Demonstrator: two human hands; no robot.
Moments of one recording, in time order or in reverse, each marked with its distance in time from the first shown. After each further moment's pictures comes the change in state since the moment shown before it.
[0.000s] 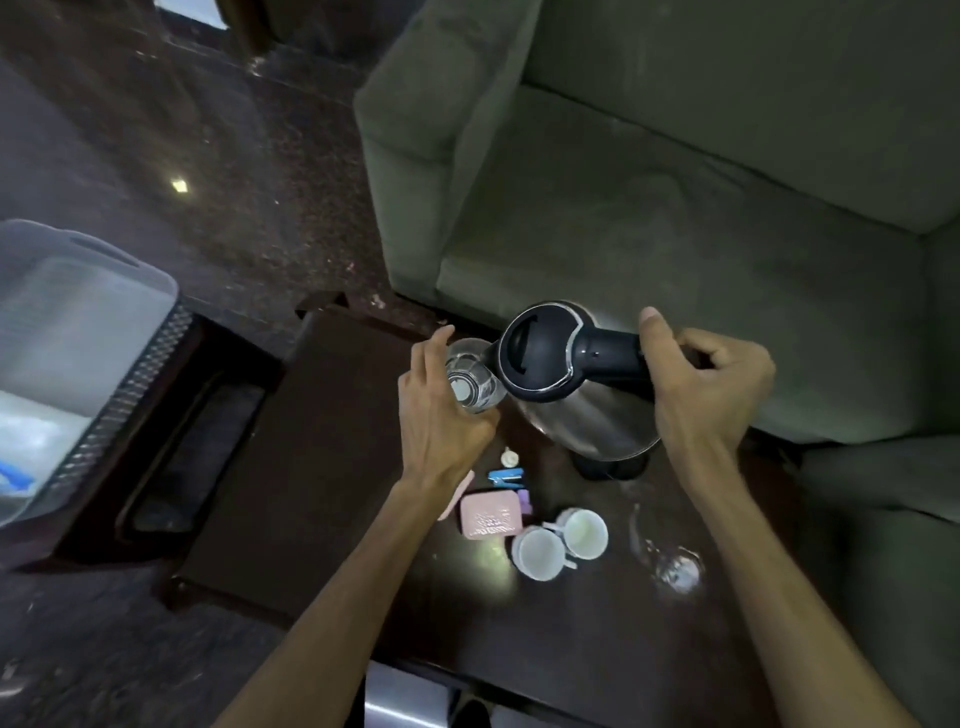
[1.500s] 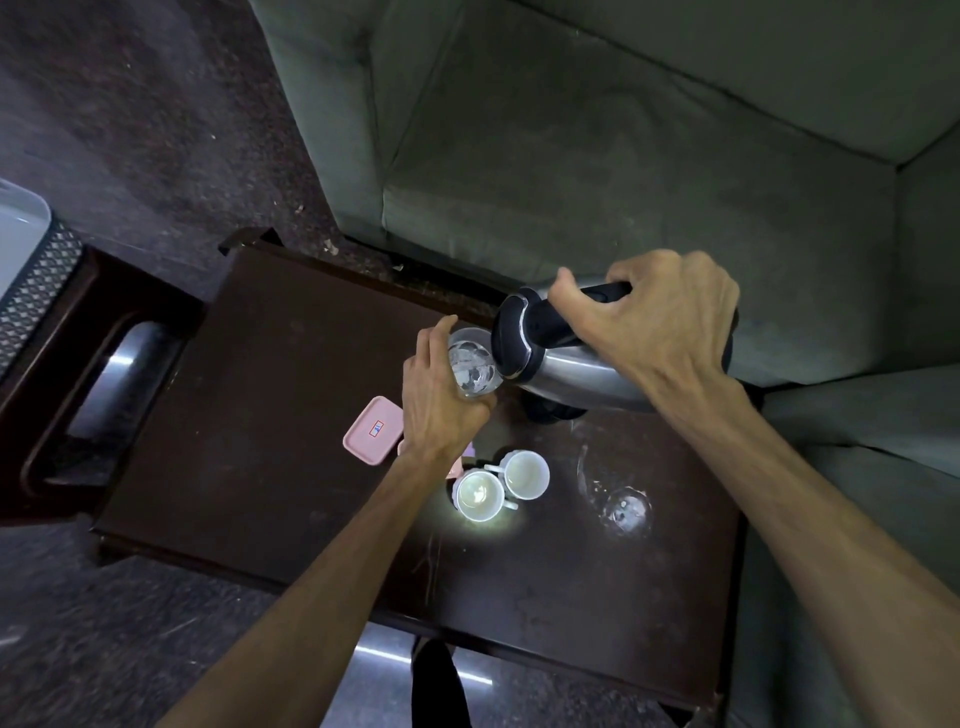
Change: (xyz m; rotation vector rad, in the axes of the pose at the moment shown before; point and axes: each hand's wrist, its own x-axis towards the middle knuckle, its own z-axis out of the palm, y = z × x) left_hand -0.068 0.014 0.101 0.025 -0.145 -0.048; right_hand 0.023 0.048 -0.041 -0.698 -0.193 -0.291
